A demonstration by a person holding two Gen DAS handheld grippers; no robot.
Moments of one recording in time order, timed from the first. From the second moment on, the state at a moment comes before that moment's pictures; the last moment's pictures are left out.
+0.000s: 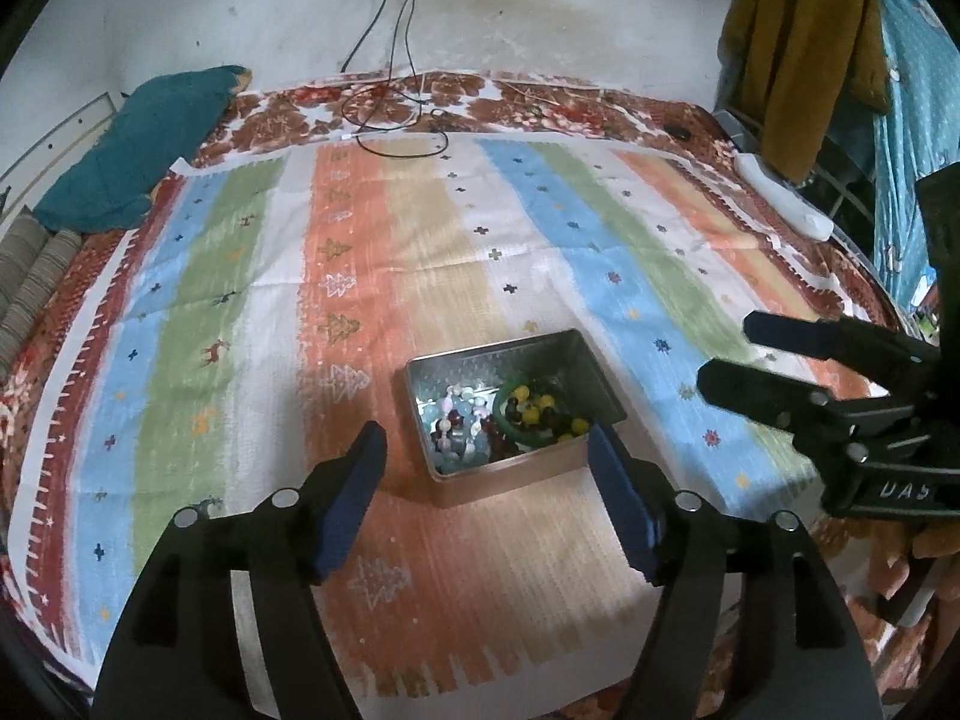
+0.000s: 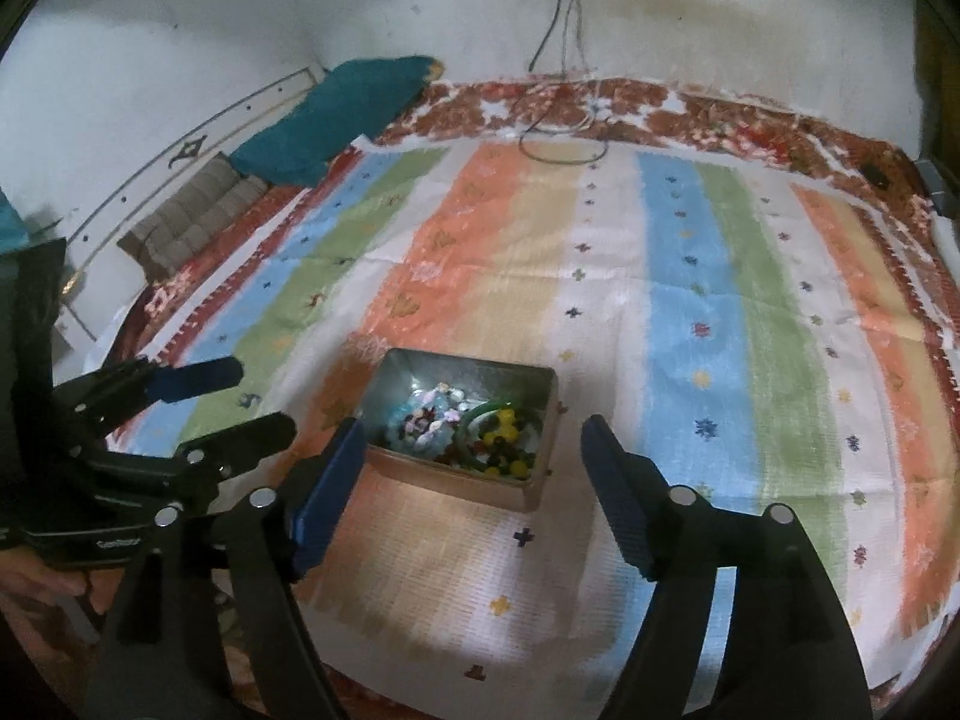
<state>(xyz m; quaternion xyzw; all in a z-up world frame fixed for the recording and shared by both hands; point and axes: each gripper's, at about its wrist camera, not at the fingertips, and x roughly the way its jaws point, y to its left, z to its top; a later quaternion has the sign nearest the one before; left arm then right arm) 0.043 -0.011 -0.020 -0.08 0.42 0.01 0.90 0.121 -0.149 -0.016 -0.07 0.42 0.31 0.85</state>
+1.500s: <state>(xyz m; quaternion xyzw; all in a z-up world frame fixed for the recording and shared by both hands) -0.006 -0.016 -0.001 -0.06 0.36 0.05 0.93 0.072 -0.158 0.005 -0.10 0.35 0.31 0.88</state>
